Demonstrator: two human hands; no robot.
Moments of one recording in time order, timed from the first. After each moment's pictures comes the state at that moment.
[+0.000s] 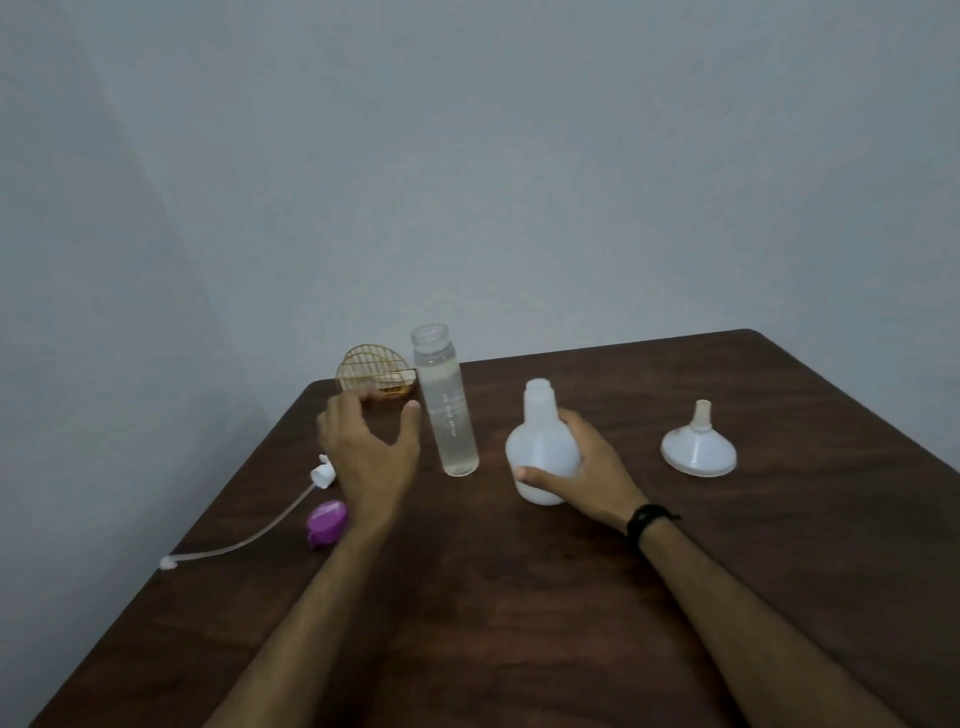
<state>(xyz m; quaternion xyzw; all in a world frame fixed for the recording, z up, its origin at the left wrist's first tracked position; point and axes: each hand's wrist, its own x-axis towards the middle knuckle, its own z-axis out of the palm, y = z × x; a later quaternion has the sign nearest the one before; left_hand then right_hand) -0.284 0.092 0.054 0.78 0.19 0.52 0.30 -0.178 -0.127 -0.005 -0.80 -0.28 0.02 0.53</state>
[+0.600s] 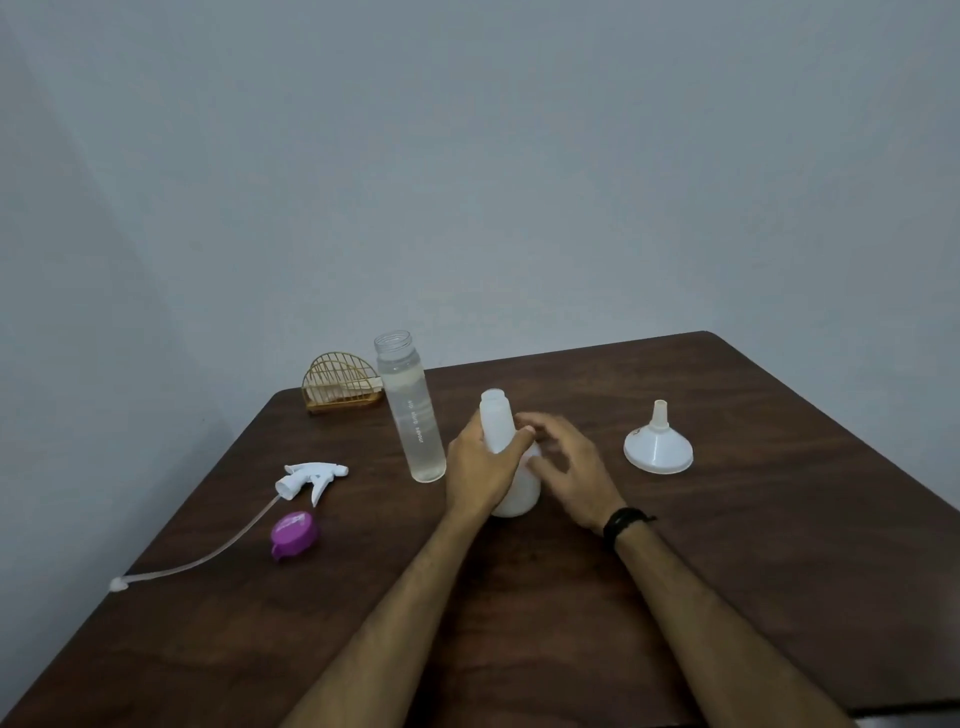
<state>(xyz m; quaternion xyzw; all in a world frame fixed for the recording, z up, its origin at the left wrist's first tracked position) -0.217 -0.006 0.015 0.84 0.11 0.27 0.45 -0.176 -0.144 -0.007 -0.76 -0.33 -0.06 0.56</state>
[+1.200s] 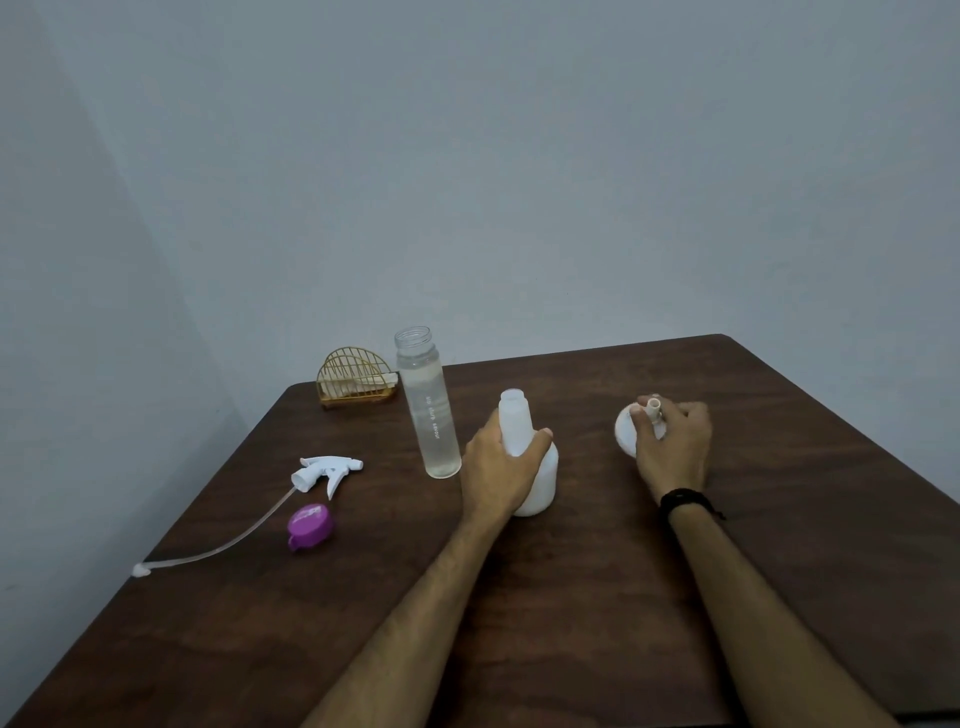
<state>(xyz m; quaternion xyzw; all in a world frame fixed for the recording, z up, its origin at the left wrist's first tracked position) -0.220 -0.009 0.010 0.86 0.12 0.29 0.41 -0.138 -0.190 -0.006 -0.82 0.00 -0.25 0.52</state>
